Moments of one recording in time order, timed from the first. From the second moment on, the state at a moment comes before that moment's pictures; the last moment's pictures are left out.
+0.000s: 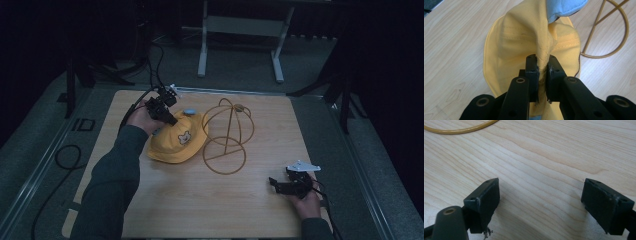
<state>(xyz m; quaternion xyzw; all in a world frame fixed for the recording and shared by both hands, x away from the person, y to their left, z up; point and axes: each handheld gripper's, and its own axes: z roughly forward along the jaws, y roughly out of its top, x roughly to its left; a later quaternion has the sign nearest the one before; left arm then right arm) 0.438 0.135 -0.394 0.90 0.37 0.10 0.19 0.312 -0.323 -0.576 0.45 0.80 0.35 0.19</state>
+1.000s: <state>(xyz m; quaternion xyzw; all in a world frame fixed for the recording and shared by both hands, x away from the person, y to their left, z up) 0.421 0.158 -0.348 0.89 0.37 0.11 0.26 0.312 -0.322 -0.576 0.45 0.80 0.35 0.19</state>
